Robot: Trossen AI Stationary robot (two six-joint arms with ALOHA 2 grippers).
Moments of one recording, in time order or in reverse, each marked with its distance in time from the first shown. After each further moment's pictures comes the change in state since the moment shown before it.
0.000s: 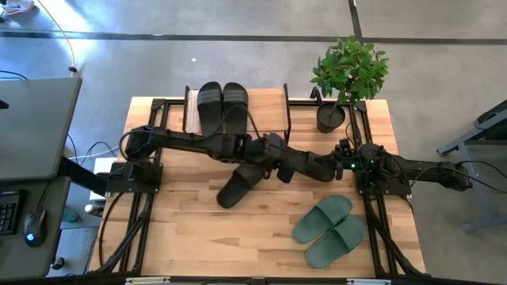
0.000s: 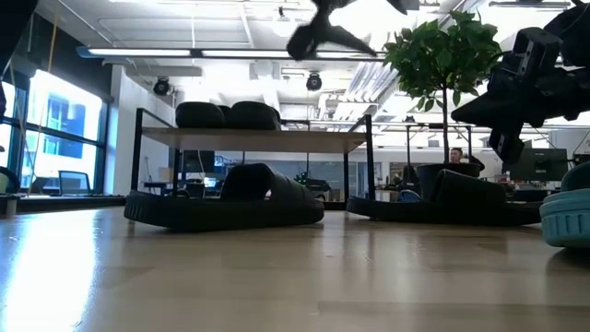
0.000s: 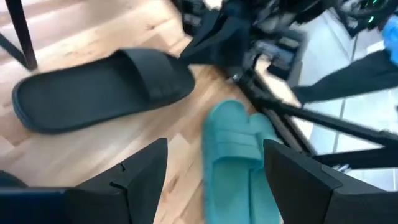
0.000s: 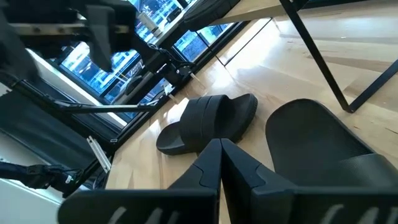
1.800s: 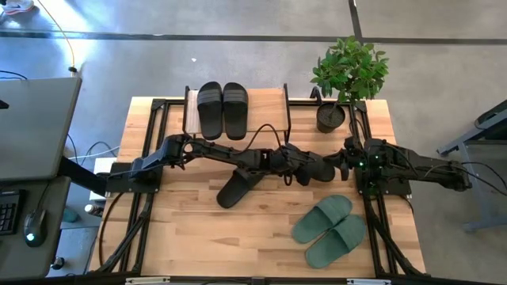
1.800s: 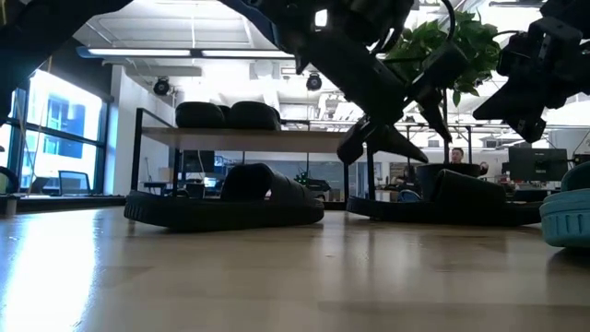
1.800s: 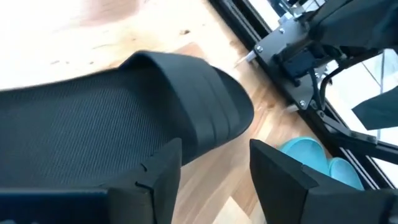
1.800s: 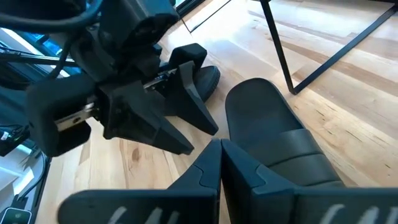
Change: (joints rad) left arm 0.045 0.372 0.018 0.384 -0.117 0.052; right arm 0.000 -0.009 0.243 -0.497 0.042 -0.155
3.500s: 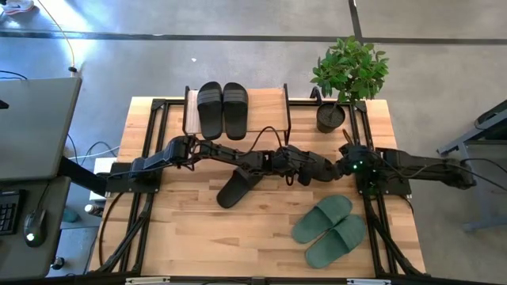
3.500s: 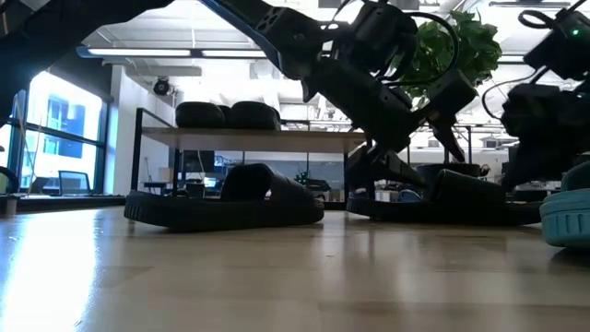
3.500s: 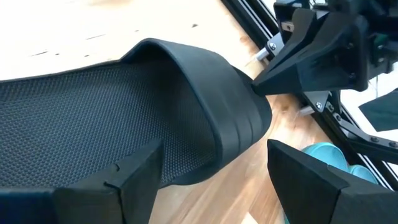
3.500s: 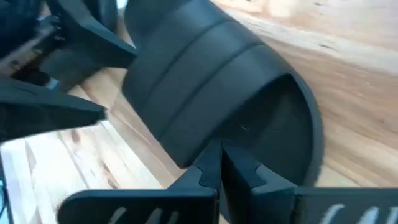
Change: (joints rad) left arm 0.013 0.078 0.000 0.101 0.015 0.004; right arm 0.000 0.099 -0.090 -0.167 0.011 0.401
